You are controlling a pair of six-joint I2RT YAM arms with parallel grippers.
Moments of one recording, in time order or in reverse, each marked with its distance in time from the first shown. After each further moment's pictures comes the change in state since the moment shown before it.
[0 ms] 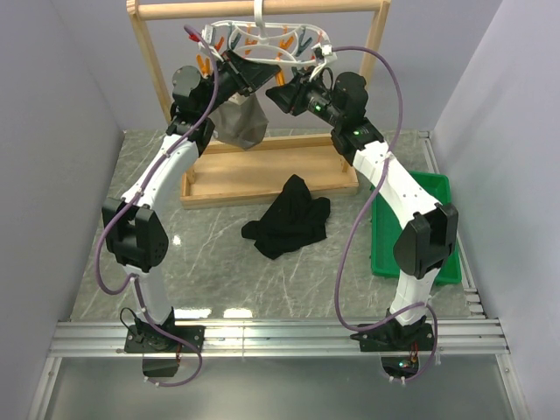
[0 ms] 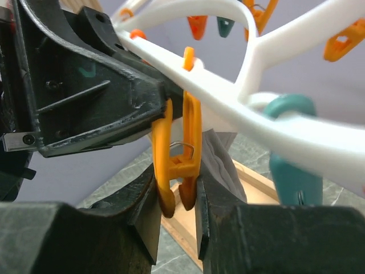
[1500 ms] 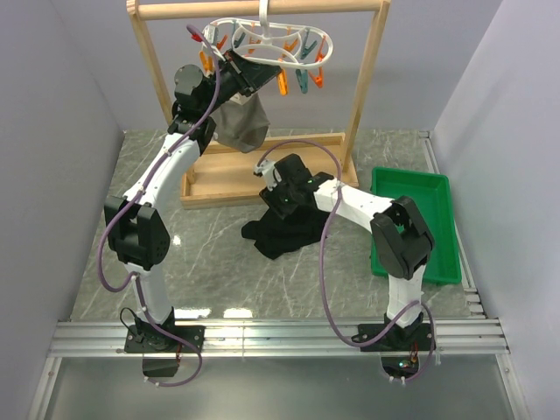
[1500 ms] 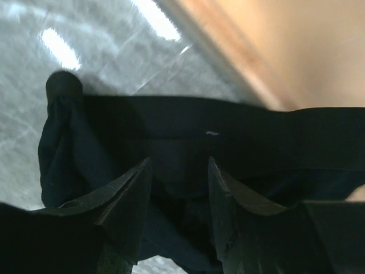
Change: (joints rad) left arm 0.001 0.021 0.024 -0.023 0.006 0.000; right arm 0.226 0.067 -0.418 -0.541 0.313 -0.601
